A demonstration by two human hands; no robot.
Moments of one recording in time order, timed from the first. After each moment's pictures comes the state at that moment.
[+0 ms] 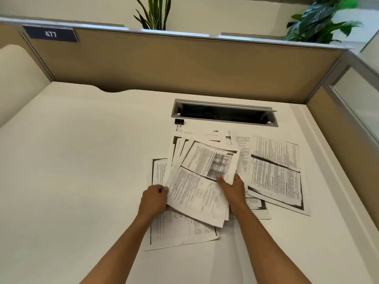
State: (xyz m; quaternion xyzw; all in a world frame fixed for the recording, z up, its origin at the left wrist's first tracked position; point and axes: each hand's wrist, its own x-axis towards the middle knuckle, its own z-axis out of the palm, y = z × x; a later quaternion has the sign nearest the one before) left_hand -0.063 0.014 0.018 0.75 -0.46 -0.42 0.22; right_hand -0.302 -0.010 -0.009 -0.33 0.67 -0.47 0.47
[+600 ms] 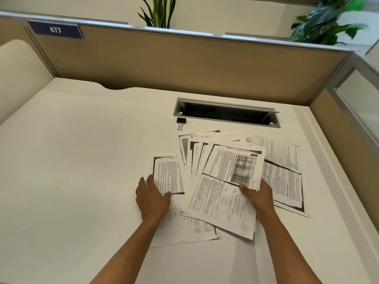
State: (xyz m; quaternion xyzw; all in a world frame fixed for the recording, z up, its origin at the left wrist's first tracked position) left_hand -0.072 0.023 0.004 0.81 -0.48 -0.25 0.22; right_hand -0.371 0.013 -0.001 -0.35 0.68 -0.47 0.45
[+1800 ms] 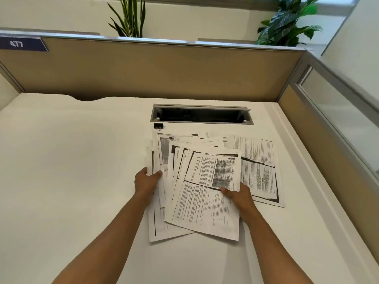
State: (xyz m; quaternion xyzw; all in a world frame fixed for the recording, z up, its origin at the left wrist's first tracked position) left_hand -0.093 -0.044 0.014 0.71 -0.32 -0.50 0.38; right_hand -0.378 0.029 -0.002 -0.30 0.66 -0.46 0.52
